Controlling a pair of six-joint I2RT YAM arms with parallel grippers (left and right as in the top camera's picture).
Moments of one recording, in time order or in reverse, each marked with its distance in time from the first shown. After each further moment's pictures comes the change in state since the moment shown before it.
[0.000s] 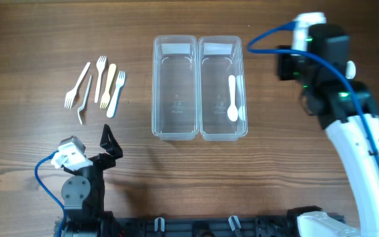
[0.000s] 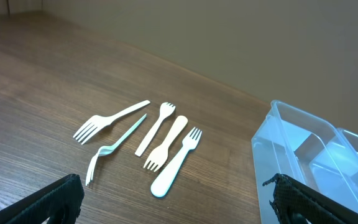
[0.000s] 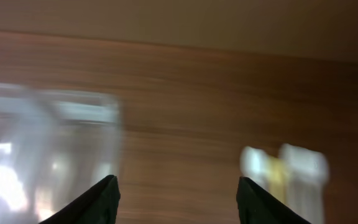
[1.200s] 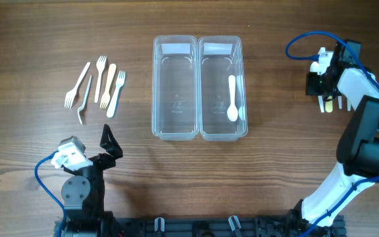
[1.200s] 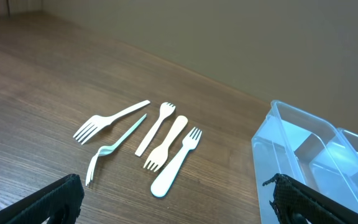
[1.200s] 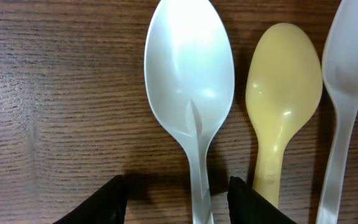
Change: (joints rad) left arm 0.000 0.000 0.000 0.000 0.000 0.000; right arm -0.424 0.695 0.002 0.152 -0.189 -0.217
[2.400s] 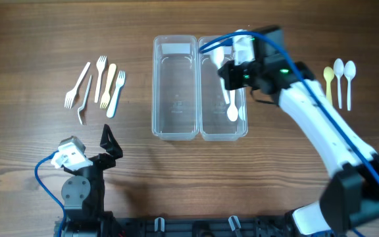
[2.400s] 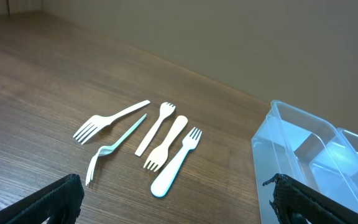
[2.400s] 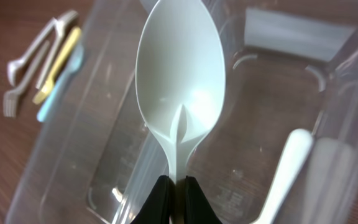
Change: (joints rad) left arm 0.000 0.000 0.000 0.000 0.000 0.000; right arm 0.618 -0.349 -0.006 -0.057 -0.344 0.378
